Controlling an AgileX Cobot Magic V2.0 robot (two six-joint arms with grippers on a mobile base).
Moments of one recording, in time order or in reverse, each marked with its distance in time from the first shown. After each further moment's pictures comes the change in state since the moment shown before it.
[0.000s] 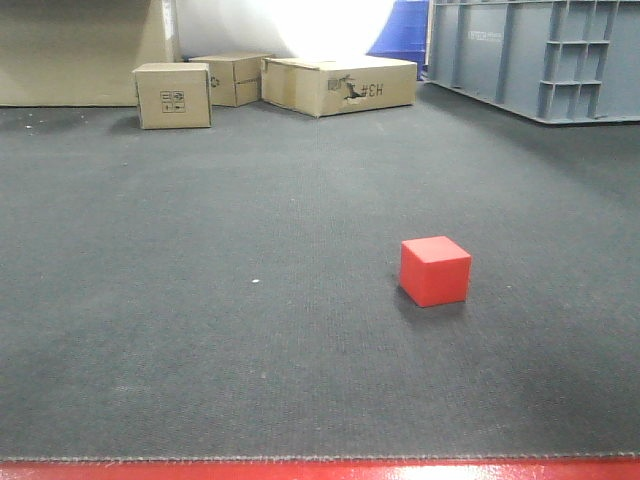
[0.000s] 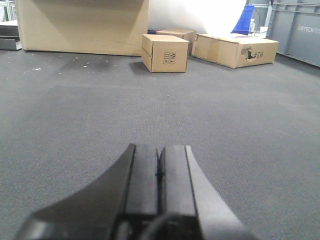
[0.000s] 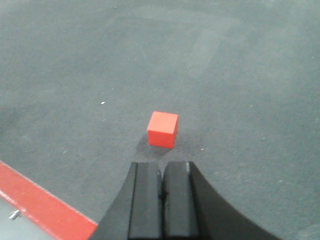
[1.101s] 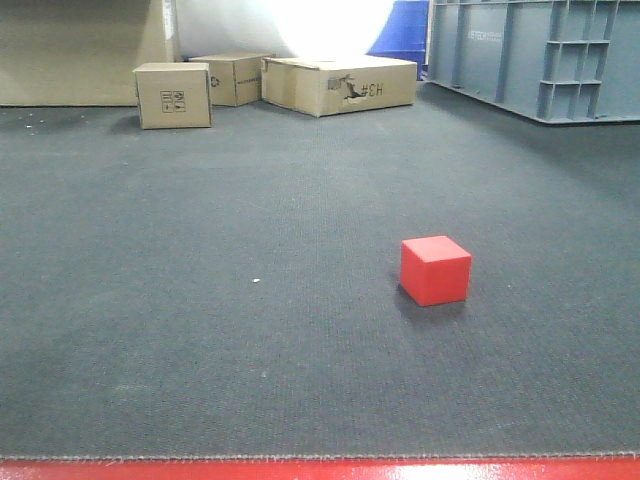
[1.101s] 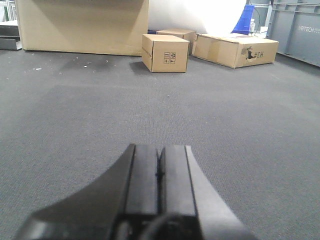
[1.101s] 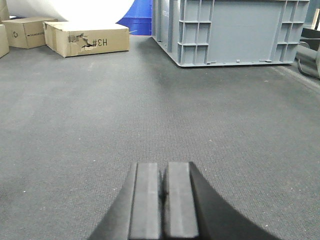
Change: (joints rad) left arm 0.000 0.000 0.000 0.000 0.000 0.000; right arm -0.598 -0.418 0.465 -0.023 -0.376 -0.046
